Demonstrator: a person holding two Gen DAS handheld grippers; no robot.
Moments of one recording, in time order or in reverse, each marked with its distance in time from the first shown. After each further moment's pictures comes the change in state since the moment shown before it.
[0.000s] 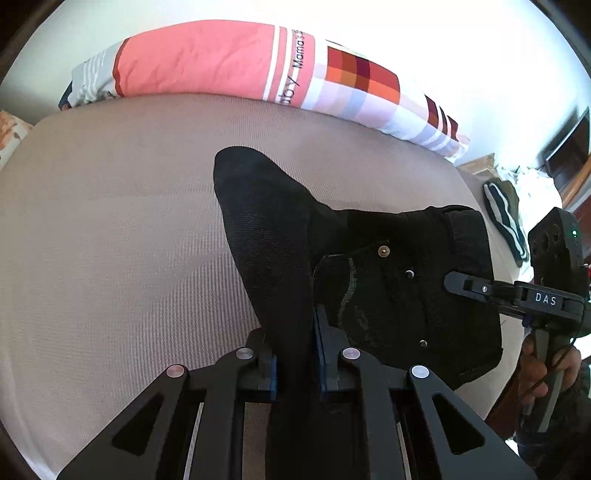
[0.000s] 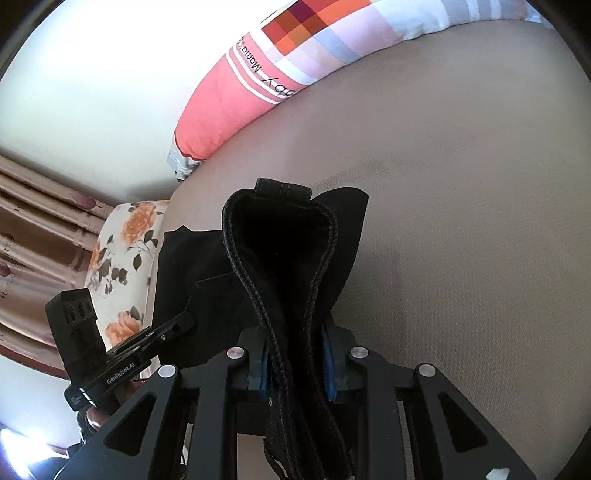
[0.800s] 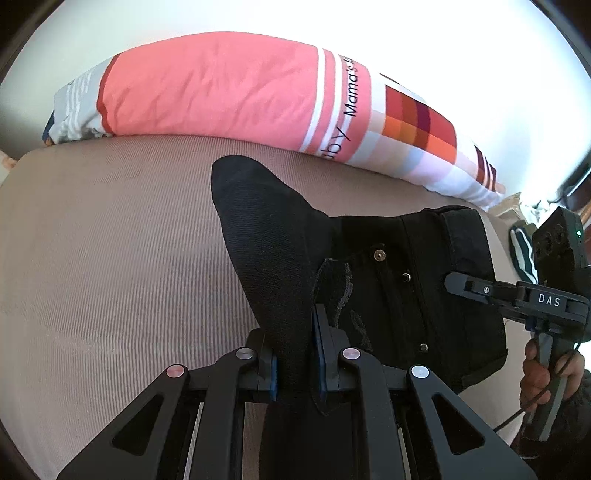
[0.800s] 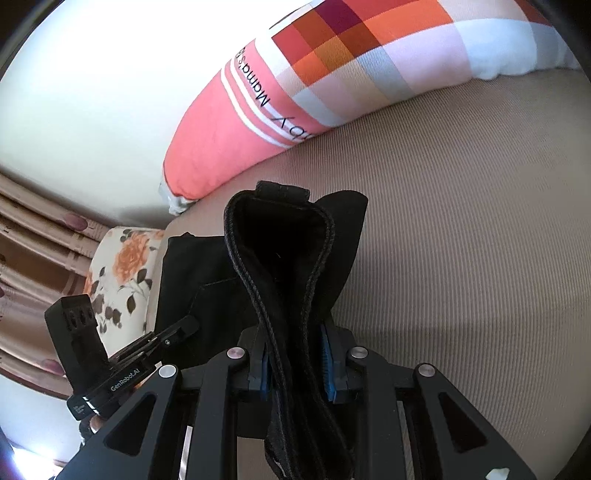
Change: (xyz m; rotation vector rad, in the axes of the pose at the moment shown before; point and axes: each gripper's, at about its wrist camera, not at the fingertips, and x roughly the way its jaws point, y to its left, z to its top) left arm 0.062 0.059 0.127 -0.027 -0.040 0.026; right arm 0.071 0.012 0.131 -0.021 -0.013 -0.007
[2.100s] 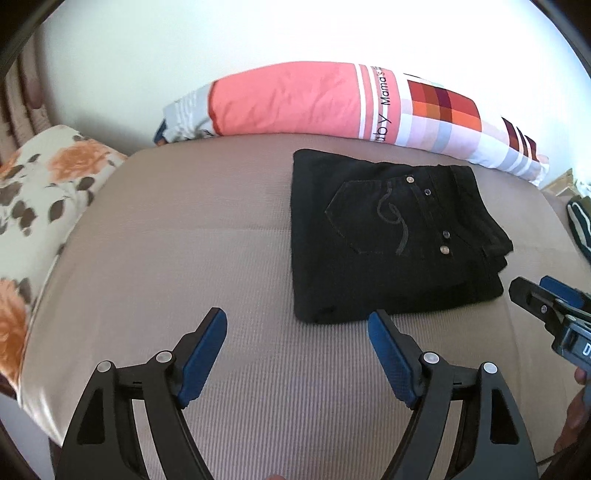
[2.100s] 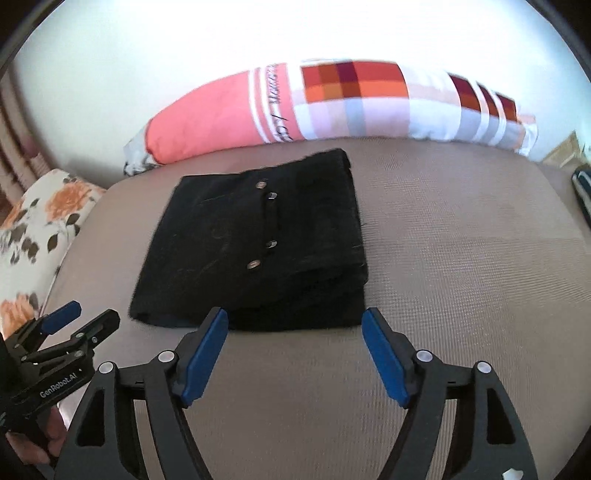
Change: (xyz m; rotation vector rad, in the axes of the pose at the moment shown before) left arm -0.091 -0.036 -0.139 0.022 -0.134 0.394; right arm -0.052 0.079 -0.161 -0.278 -0.233 -0.431
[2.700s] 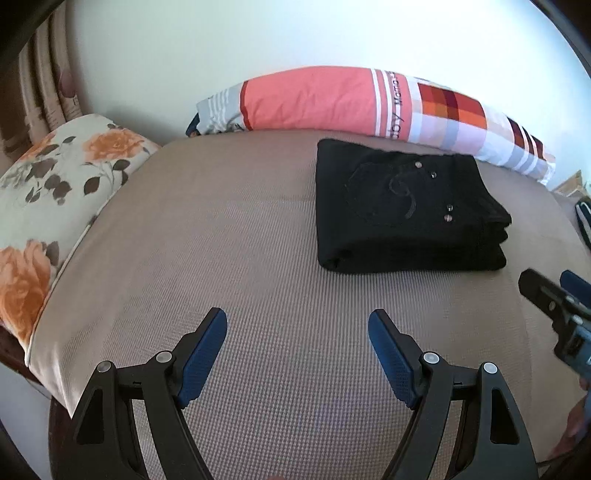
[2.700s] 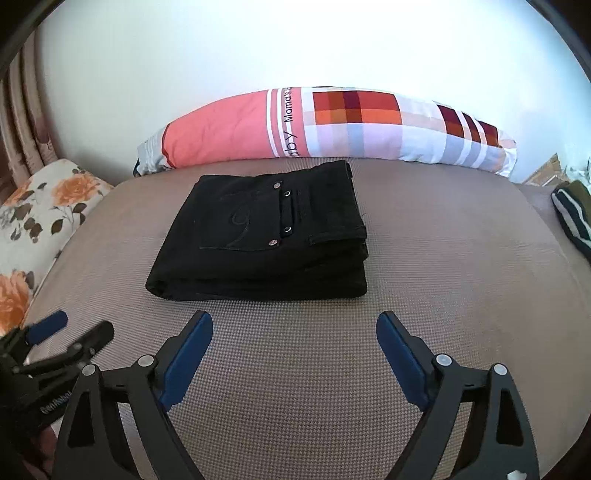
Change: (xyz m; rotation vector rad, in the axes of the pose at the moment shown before) left arm -0.032 0.005 -0.053 -0.043 -0.026 0.069; right arm -0.033 0.020 -0.044 -0.031 -0.090 -0.060
